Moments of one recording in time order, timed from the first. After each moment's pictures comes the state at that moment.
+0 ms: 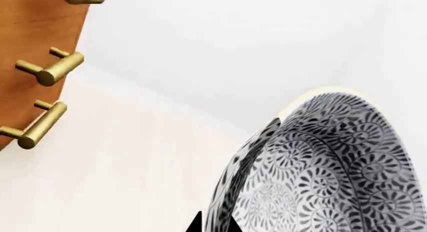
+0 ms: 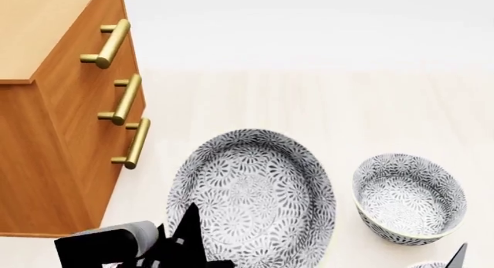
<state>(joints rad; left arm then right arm) -0.28 -0.13 0.62 0.32 -0.73 -0.18 -0.63 -0.40 0.27 0.03 -0.88 -0.06 0.00 0.56</state>
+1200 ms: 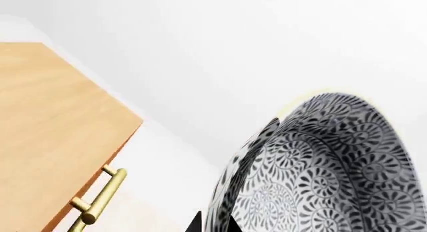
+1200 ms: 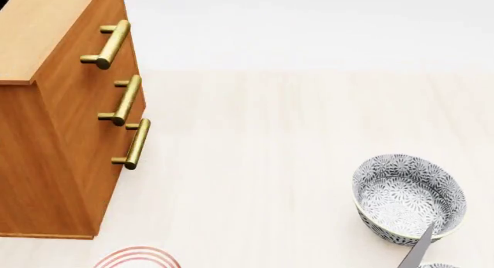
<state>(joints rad) -1.34 -0.22 0.25 0.13 -1.56 -0.57 -1.38 -0.29 0.23 -0.11 -0.92 -0.18 0.10 0.59</state>
